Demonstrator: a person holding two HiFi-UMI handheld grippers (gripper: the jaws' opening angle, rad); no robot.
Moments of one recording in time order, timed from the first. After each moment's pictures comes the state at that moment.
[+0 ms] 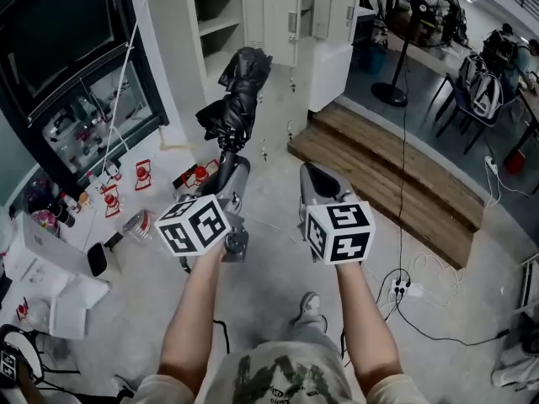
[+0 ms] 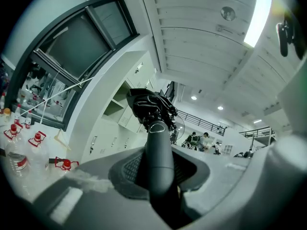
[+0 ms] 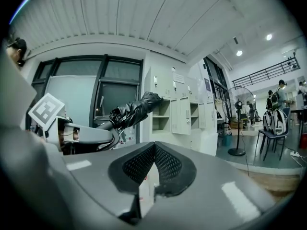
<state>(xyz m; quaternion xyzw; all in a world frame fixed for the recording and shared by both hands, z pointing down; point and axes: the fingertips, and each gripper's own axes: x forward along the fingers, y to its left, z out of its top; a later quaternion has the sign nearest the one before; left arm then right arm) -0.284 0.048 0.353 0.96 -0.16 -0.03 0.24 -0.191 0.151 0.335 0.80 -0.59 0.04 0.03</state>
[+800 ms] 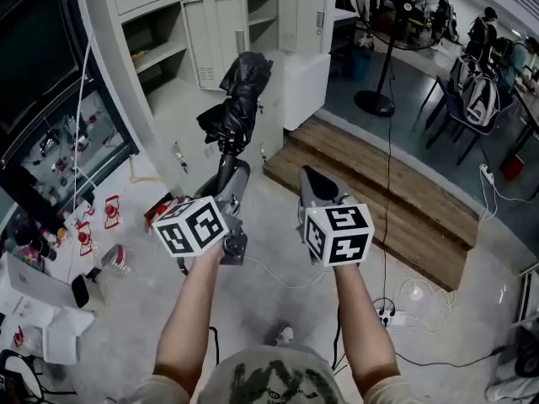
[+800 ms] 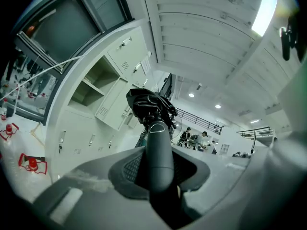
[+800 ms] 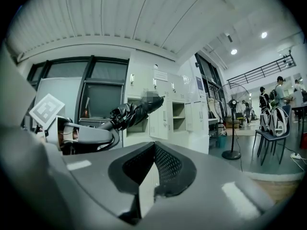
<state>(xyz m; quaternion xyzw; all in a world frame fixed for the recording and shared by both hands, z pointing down) -0.027 0.036 0.334 0.96 -0.13 -0.02 0.25 0.062 0.141 0.320 0.82 -0.58 0.04 0.01</state>
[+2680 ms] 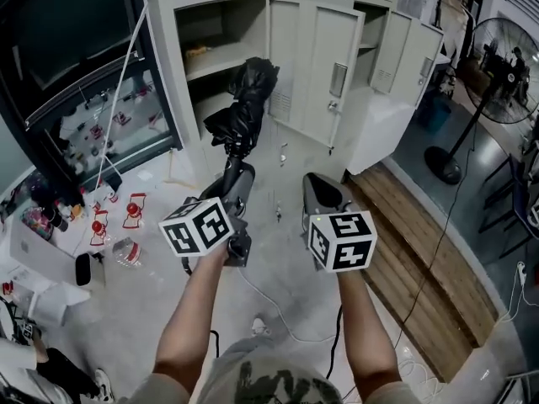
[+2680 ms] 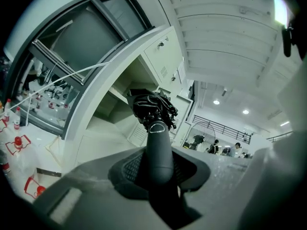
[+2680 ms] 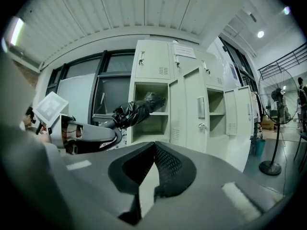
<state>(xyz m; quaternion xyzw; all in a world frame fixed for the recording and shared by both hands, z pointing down) 0.017 -0.260 0.344 0.92 -0.28 -0.06 0.26 0.130 -0.185 0.327 0.71 -0.70 0.04 0.05</state>
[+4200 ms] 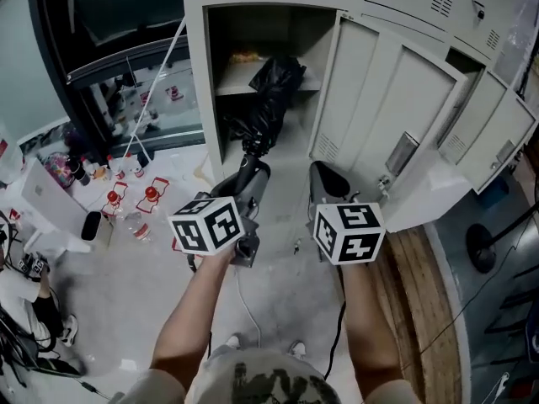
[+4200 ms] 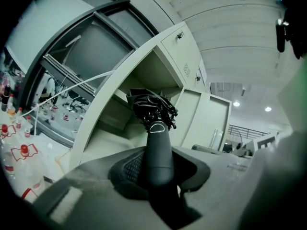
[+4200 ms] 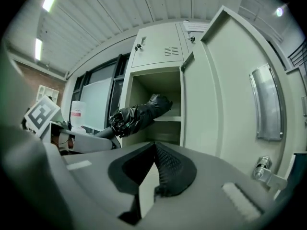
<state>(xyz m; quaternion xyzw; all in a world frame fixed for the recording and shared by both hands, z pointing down) 0.060 -0.409 0.340 0.88 -0.40 -0.09 0.24 0.172 -0.394 0.304 0.59 -0.81 0.01 0.05</state>
